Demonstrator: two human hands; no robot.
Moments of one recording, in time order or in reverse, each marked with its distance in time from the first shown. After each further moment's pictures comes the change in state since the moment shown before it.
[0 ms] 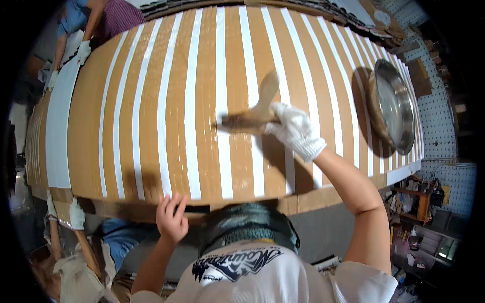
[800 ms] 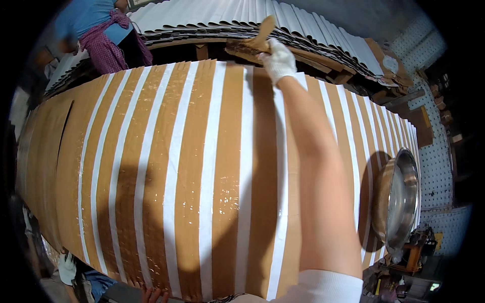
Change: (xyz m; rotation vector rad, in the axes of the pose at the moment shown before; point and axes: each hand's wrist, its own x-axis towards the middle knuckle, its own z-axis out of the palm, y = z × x) left_hand -0.013 -0.013 0.020 -0.002 -0.275 -0.058; right_hand 0.470 0.134 -0.089 0.198 0.640 -0.134
